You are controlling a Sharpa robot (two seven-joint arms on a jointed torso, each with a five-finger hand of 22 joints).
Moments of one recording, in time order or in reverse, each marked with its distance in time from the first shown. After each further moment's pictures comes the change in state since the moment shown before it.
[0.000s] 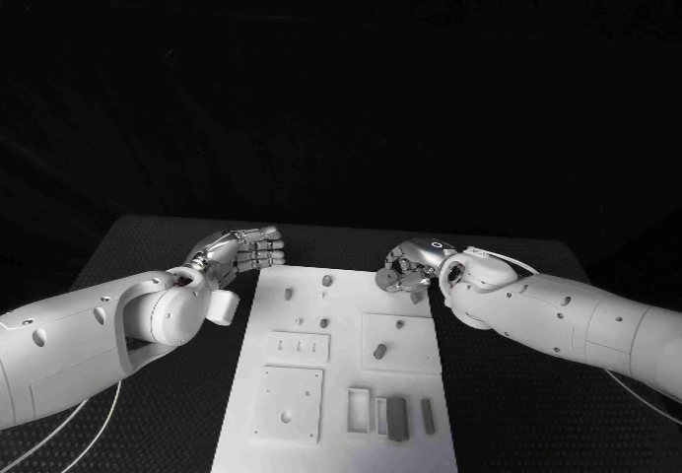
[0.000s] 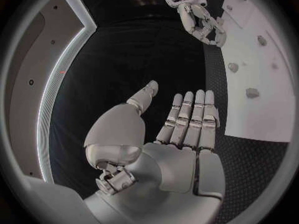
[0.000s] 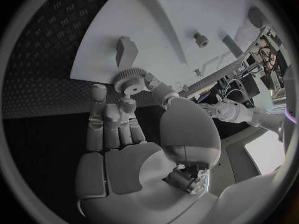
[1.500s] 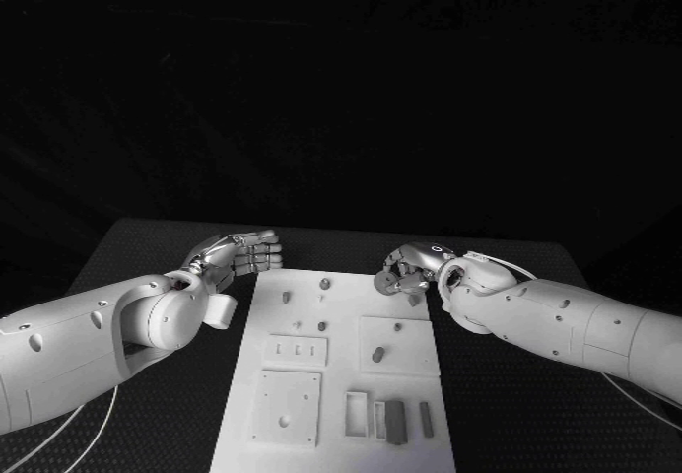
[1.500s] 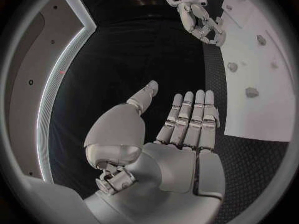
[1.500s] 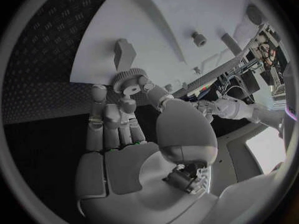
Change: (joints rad) left arm 0.000 0.003 0.000 -0.006 -0.001 0.002 -0.005; left_hand 0.000 0.000 0.000 0.000 0.000 -0.001 0.001 -0.004 -0.002 0.000 0.000 0.000 -0.001 0.000 0.000 -0.004 -0.002 0.000 0.000 0.000 -0.004 0.000; right arm -0.008 -0.006 0.001 0.001 0.028 -0.017 0.014; right_hand 0.039 0.073 0.003 -0.030 0.000 0.006 -0.003 0.004 0.000 0.000 -0.007 0.008 -0.007 -0.005 -0.003 0.012 -0.011 0.000 -0.005 -0.002 0.008 0.000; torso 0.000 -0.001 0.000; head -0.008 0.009
